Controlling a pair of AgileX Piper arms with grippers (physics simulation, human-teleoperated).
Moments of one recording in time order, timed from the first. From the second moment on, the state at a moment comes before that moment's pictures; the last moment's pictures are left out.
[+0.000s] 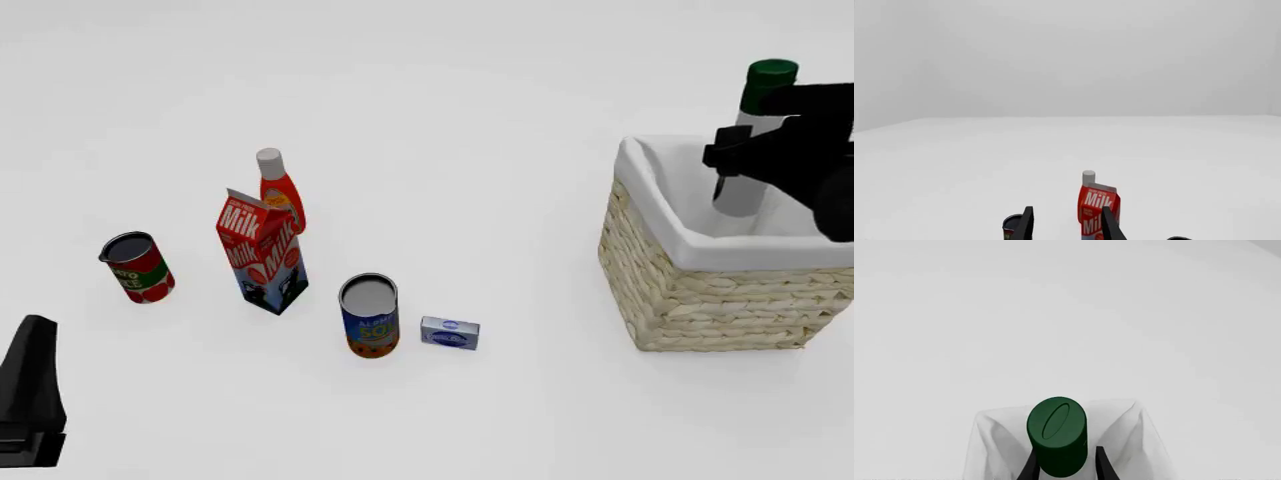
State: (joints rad) left arm 0.02 0.00 0.00 -0.28 0.01; right arm -0.17 1.50 -1.00 -0.15 -0.12
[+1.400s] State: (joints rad) left arm 0.02 0.00 0.00 -0.27 0.00; right arm -0.16 1.46 -1.00 -0.14 -0.10
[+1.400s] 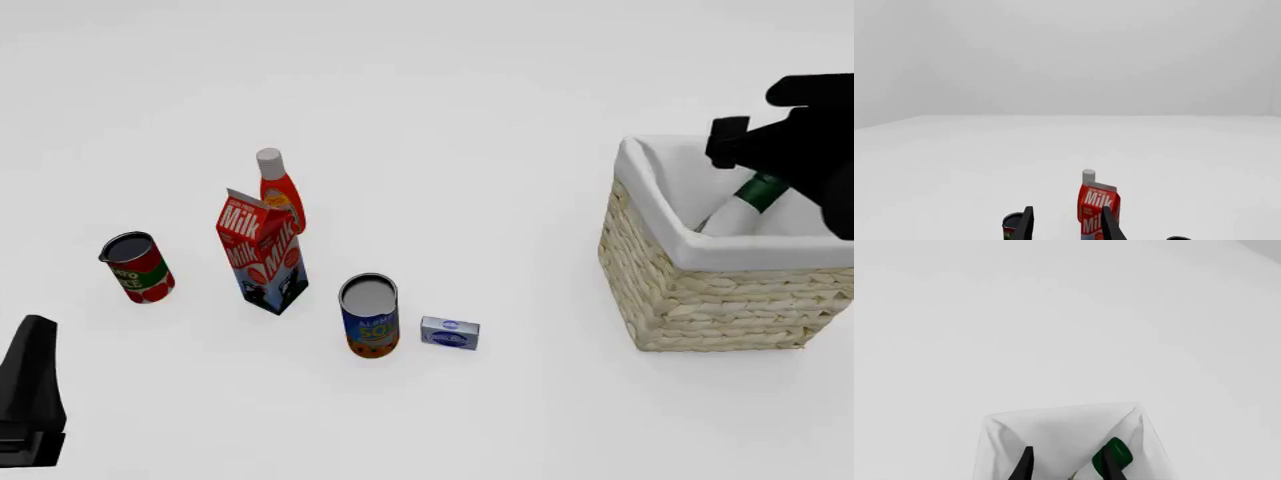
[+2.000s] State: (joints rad) left arm 0.03 0.00 0.00 -0.27 0.01; right arm -0.09 1.04 -0.77 -0.05 -0.07
